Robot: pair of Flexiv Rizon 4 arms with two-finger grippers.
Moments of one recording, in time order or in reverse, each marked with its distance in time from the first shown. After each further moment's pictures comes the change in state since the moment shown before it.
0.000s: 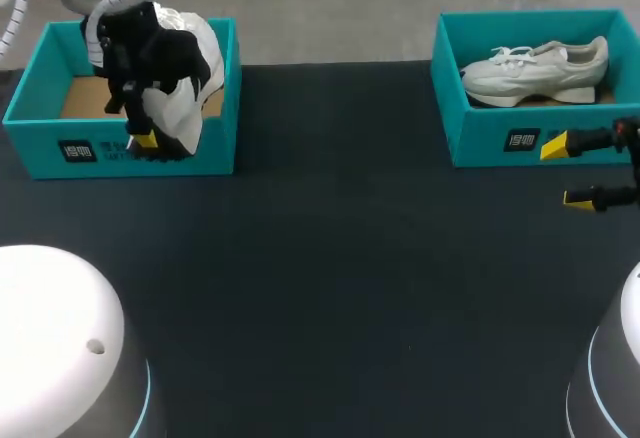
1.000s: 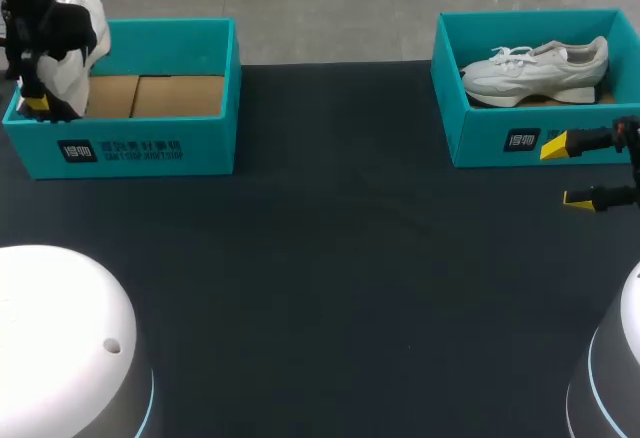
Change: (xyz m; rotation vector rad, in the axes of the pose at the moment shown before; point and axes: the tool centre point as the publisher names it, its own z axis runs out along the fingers) left arm -0.067 0.186 -0.001 -0.164 -0.064 -0.191; right arm 0.000 0.000 0.000 0.000 0.000 0.000
